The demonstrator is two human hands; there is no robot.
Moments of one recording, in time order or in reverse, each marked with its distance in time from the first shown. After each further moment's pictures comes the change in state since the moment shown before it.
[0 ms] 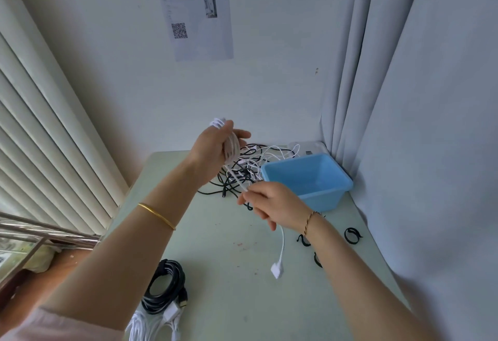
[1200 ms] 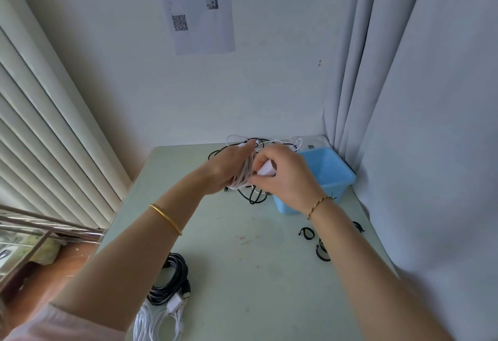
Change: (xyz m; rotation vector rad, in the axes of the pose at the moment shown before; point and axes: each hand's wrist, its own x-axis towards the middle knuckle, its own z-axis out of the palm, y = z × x) left_hand -0.025 -0.017 0.016 0.400 -0.159 -0.257; right_hand 0.003 -0.023 -0.016 -0.185 0.419 -0.235
